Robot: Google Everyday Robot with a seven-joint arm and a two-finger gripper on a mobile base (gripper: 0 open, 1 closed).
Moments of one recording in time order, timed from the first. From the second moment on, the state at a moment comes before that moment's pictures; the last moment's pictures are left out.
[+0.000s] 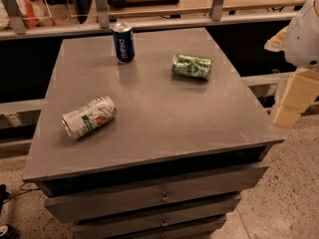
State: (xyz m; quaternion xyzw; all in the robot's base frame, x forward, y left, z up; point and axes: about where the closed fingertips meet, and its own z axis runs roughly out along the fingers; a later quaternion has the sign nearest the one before) arm 0.438 -0.217 0.976 -0.60 0.78 -0.03 0.16
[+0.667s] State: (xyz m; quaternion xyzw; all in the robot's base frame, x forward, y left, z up) arm 0.452 -0.228 0.976 -0.59 0.79 -0.03 0.18
